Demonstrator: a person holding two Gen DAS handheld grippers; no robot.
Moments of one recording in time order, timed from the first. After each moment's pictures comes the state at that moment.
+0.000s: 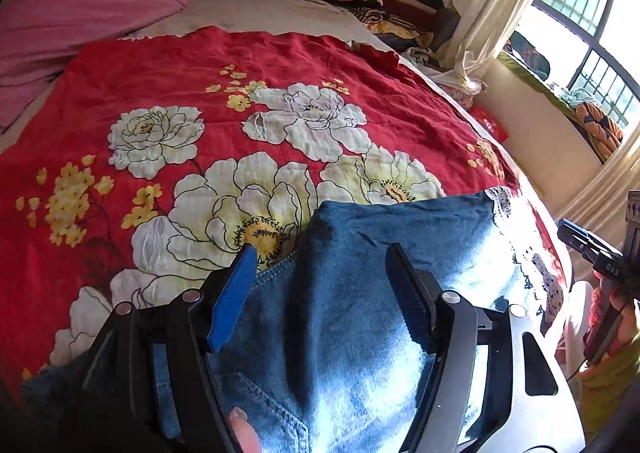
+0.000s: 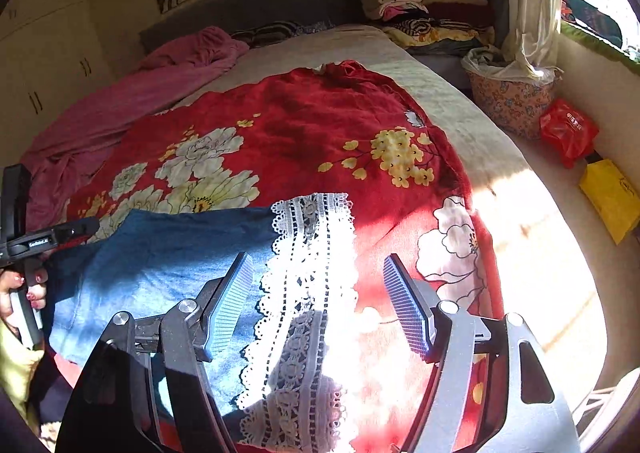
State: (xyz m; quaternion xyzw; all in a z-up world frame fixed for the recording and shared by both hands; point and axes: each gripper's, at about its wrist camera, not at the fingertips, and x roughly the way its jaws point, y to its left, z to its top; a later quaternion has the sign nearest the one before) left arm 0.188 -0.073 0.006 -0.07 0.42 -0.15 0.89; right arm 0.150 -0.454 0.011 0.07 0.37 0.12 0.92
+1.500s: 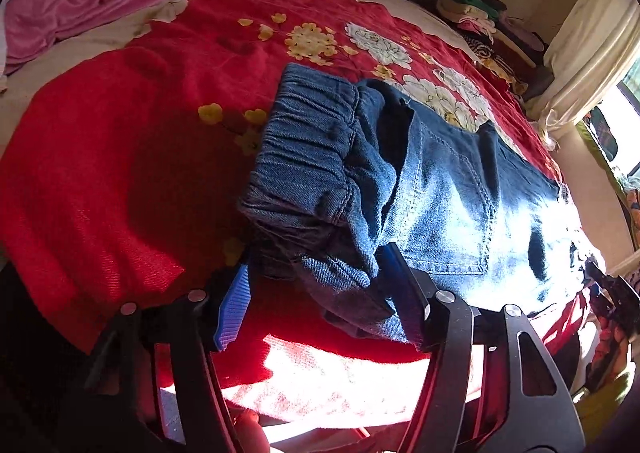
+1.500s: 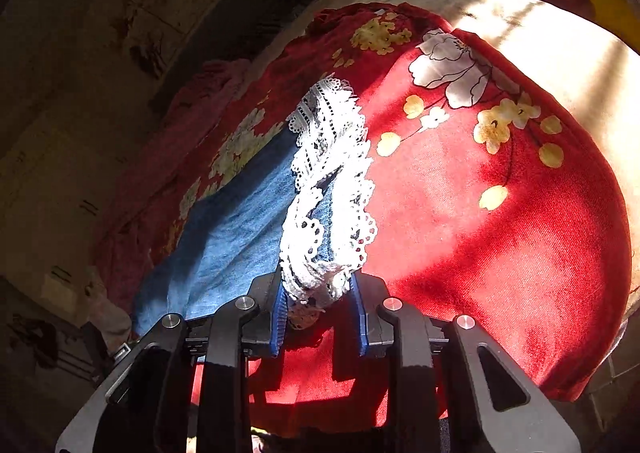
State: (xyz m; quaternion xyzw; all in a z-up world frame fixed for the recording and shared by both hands) left arm 0.036 0.062 -0.049 -0.18 0.44 0.02 0.88; right arm 0.090 -0.474 -0.043 0.27 0.40 0.16 0.86
